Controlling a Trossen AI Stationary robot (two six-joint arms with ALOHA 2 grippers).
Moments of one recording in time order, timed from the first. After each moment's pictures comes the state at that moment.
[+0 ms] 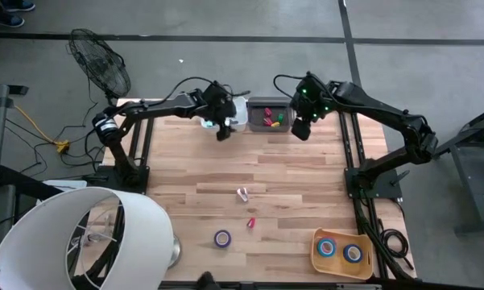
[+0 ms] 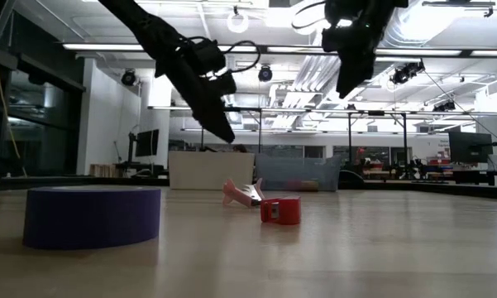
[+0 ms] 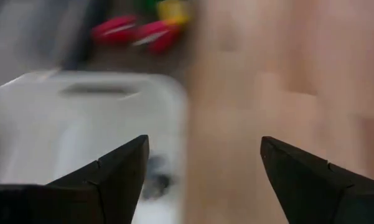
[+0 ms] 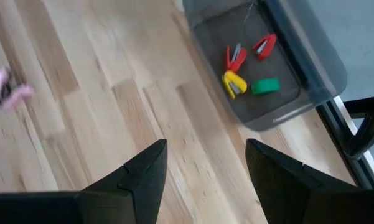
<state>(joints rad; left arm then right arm) 0.58 1.73 1.23 -0.34 0.26 0.35 -0.59 1.41 1.34 -1.02 -0.09 -0.11</state>
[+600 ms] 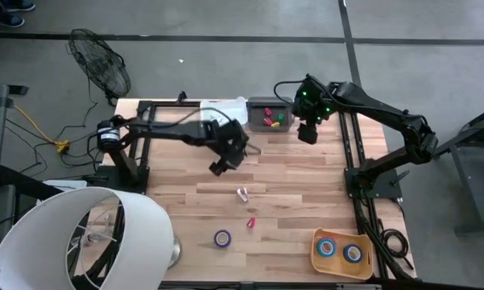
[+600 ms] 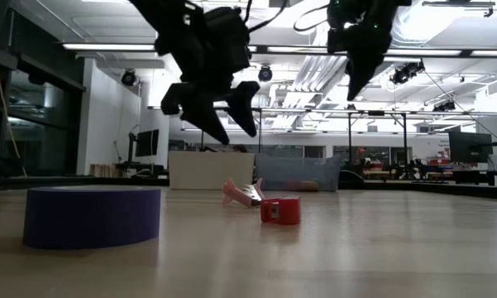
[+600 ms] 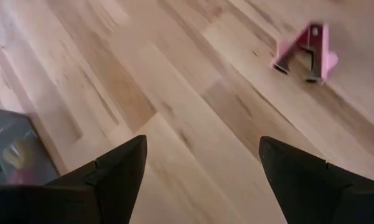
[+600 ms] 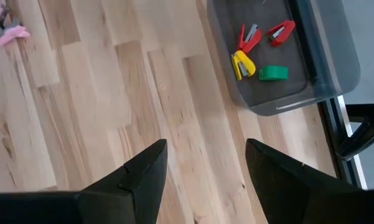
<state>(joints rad) 0.23 1.73 1.23 -0.46 0.22 0.95 -0.59 1.41 1.34 -1.11 -0.09 -0.29</state>
